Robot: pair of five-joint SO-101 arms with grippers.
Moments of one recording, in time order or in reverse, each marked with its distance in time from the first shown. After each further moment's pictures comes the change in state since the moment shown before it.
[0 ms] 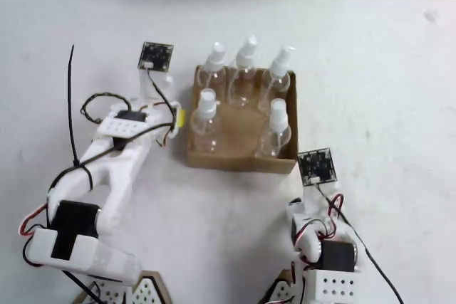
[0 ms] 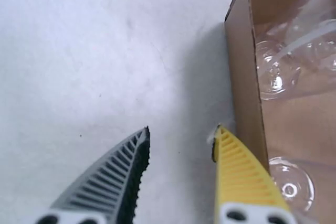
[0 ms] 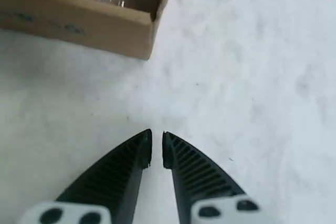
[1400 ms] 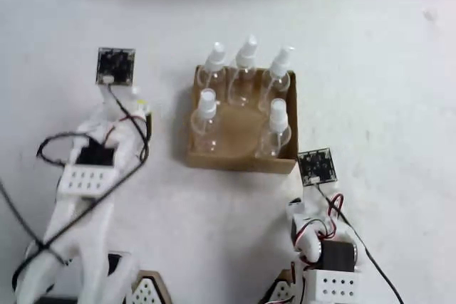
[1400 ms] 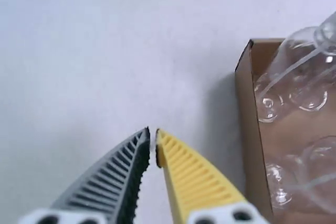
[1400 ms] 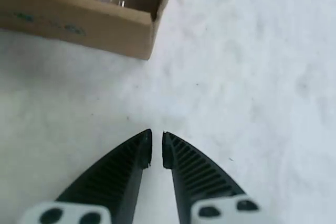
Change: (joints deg) left arm -5.0 -38.7 20.4 0.6 0.0; right arm -0.1 0.0 0.0 0.0 0.0
